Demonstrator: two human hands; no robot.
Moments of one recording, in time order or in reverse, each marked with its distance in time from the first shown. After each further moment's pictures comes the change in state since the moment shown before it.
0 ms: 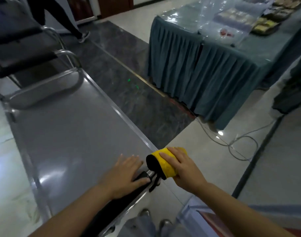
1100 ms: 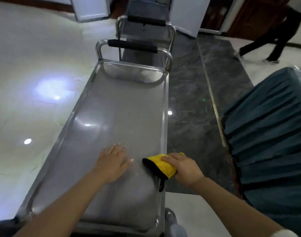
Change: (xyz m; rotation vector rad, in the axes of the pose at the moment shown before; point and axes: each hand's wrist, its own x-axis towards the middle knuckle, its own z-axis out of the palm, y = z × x) left_hand 0.067 -0.089 -0.020 -0.300 0.153 -1.015; right_hand 0.314 0.053 0.000 -0.316 -0.539 -0.614
